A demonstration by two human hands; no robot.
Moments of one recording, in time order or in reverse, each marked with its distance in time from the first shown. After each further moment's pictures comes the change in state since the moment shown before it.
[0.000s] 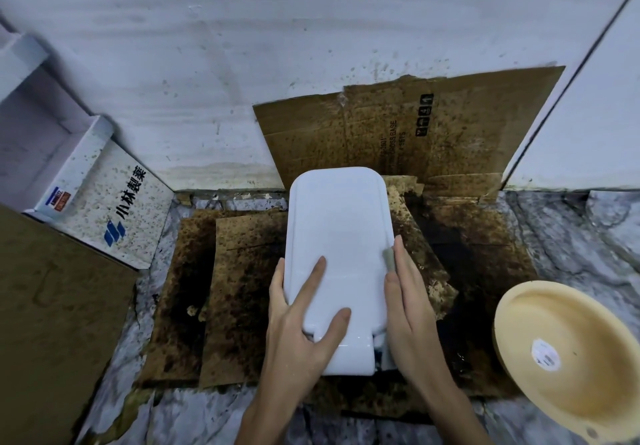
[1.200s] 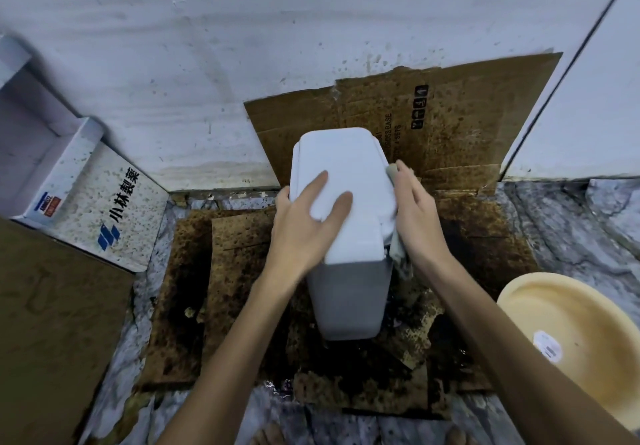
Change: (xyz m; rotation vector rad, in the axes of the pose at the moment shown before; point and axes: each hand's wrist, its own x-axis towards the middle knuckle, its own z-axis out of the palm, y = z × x) left_hand 0.133 0.057 -0.003 0.069 -0.089 -0.144; right_hand 0.123 -0.039 -0.027 0.273 0.076 0.052
